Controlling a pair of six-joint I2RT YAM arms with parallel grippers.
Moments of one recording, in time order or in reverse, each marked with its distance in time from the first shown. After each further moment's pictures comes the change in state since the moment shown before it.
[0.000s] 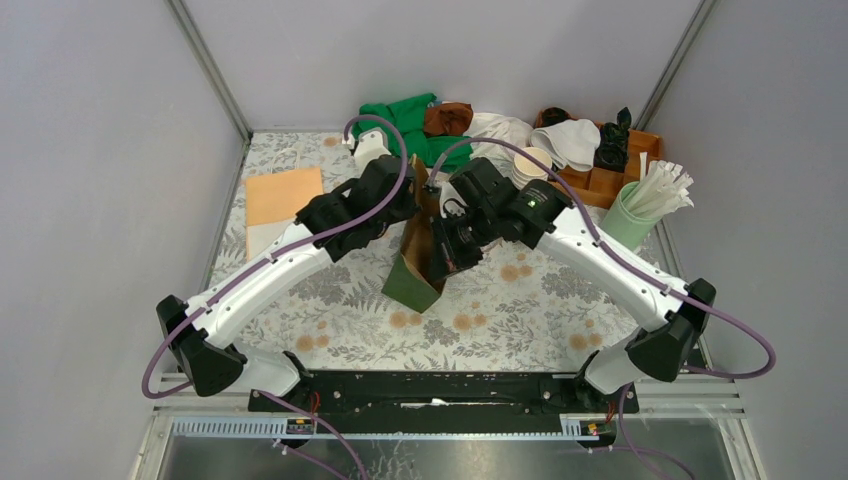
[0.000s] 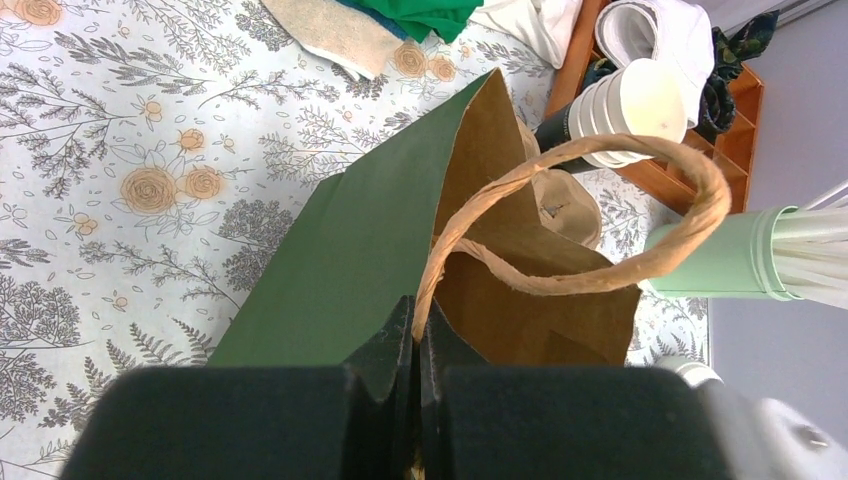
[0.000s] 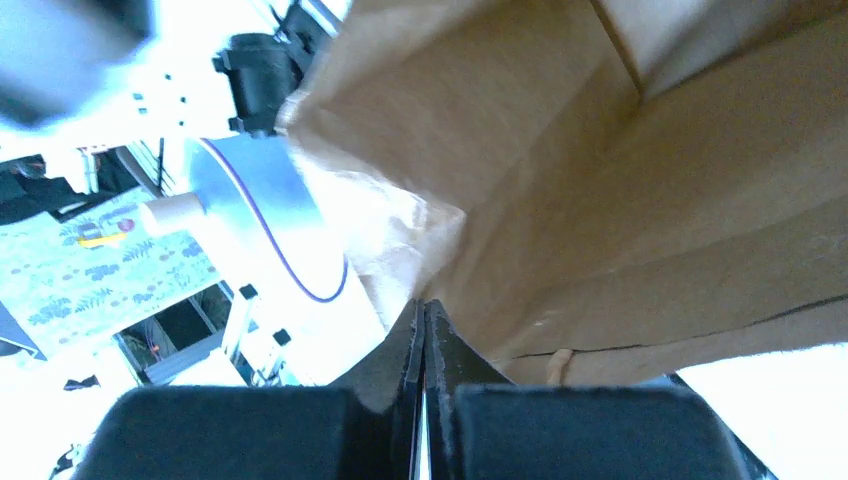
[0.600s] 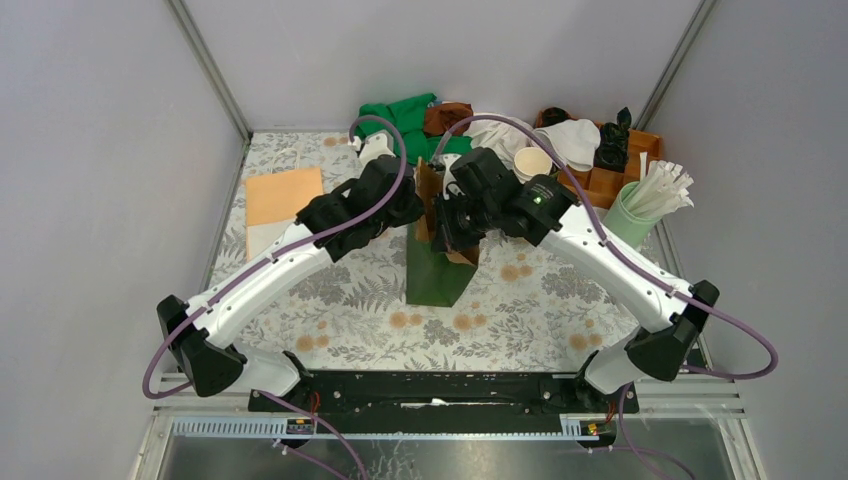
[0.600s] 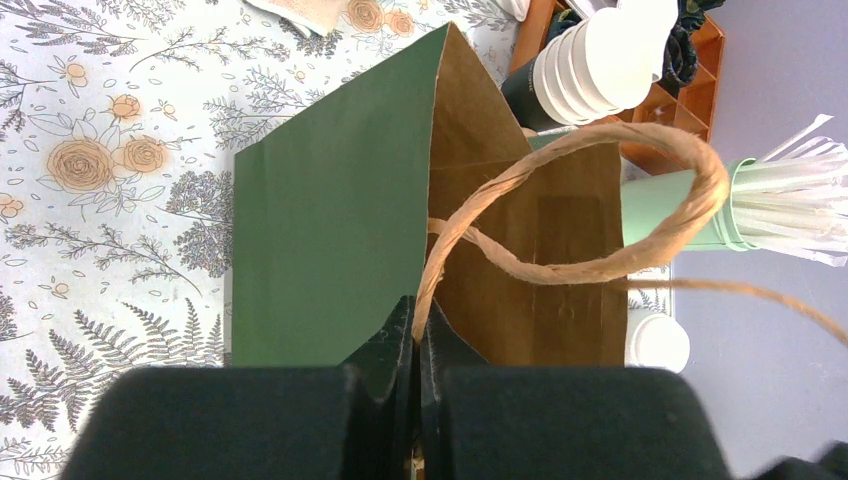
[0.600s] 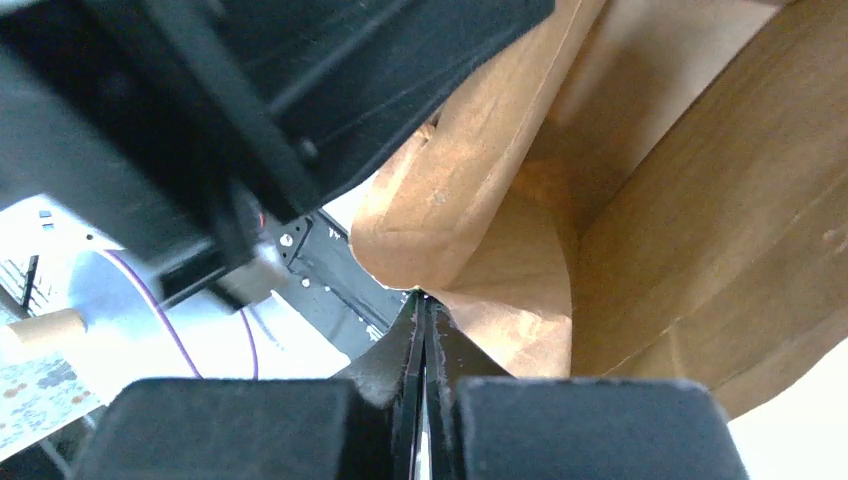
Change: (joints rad) left arm 0.006 -0.001 -0.014 0.022 0.127 -0.014; right arm 0.010 -0.003 0.058 0.070 0.290 -0.060
